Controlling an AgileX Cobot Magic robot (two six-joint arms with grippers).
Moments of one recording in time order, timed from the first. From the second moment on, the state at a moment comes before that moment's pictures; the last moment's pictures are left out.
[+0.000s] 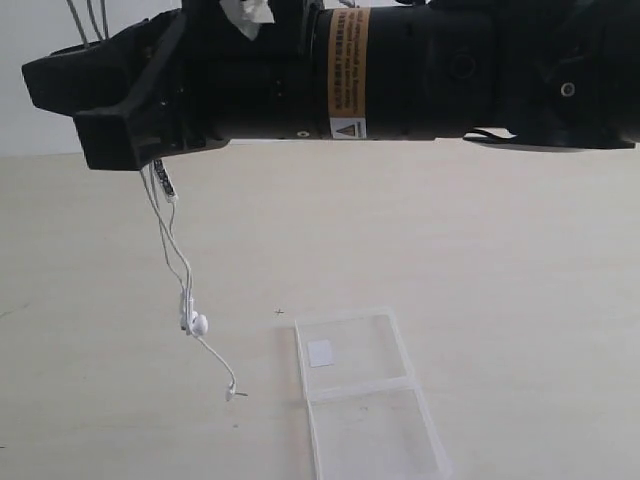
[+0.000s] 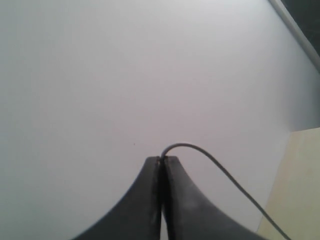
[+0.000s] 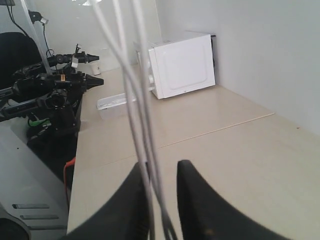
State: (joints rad) left arm -0.24 1.26 -2.05 -0.54 0.89 1.01; right arm 0.75 1.58 -1.12 -1.18 -0.70 1.21
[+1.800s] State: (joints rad) left arm -0.24 1.15 -1.68 0.31 1.23 0.13; right arm 0.75 1.24 -1.12 -1.74 -0.42 1.86
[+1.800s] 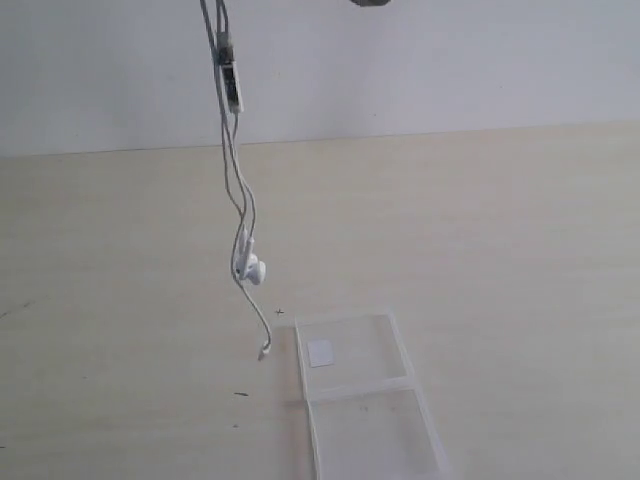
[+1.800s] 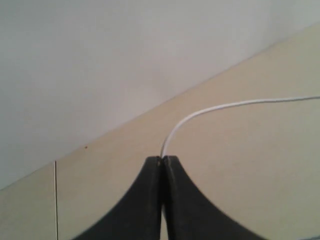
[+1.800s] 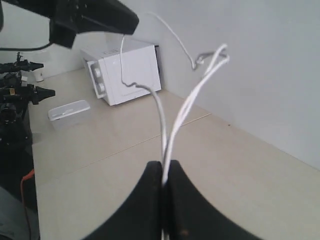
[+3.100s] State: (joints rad) left arm -0.24 1.15 -1.07 0.18 1.03 0.11; right arm 0.75 1.24 -1.12 -1.75 -0.31 1.86
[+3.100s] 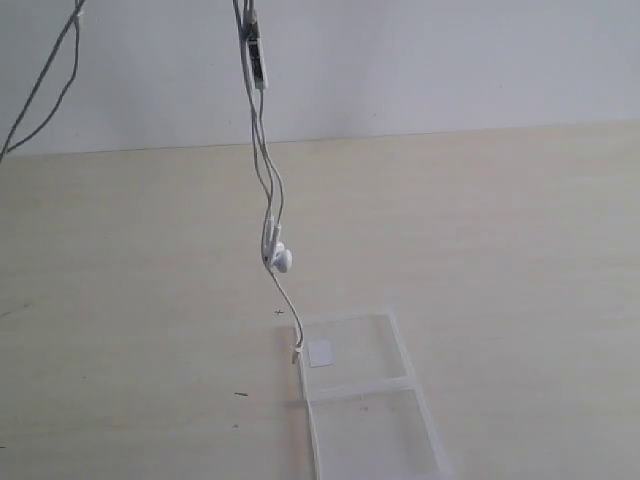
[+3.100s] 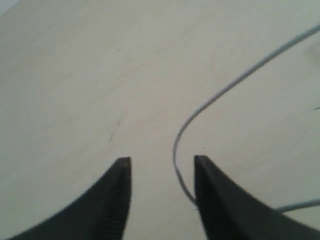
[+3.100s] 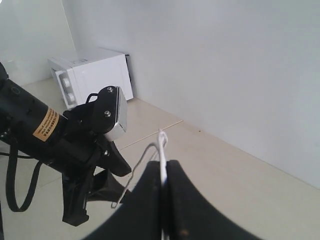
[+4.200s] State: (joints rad) left arm -0.24 1.07 -1.07 -0.14 0.99 0.36; right arm 0.75 1.29 -1.12 -1.75 -0.31 1.84
